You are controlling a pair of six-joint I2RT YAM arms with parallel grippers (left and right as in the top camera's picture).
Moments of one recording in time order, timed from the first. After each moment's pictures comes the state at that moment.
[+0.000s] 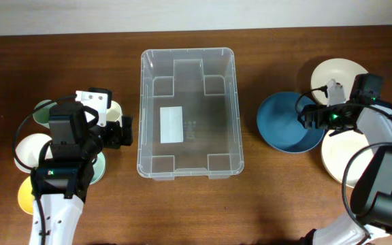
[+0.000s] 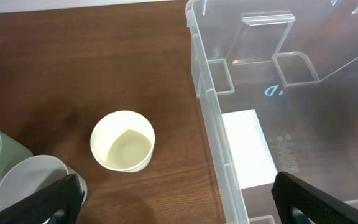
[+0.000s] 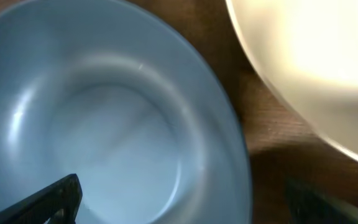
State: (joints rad) left arm 0.00 1.08 0.93 -0.53 0.12 0.06; right arm -0.37 1.85 1.19 -0.61 -0.34 -0.31
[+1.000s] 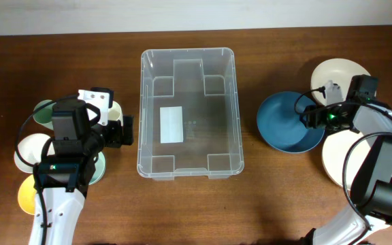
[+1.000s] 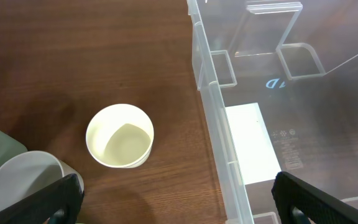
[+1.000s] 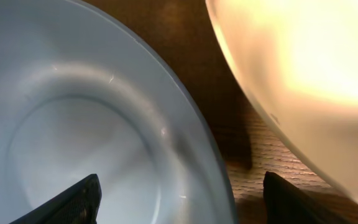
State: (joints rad) left arm 0.00 1.12 0.93 -0.53 0.12 0.06; right arm -0.37 1.91 1.19 -0.54 -0.33 -0.31
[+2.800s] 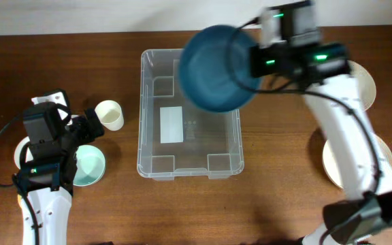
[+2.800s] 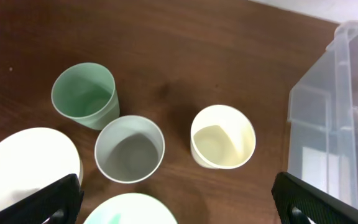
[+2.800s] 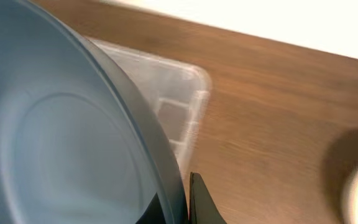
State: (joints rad) left arm 0.19 1.12 0.94 -0.53 -0.04 -0.12; right arm 0.27 1.76 1.88 -0.96 -0.06 0.01
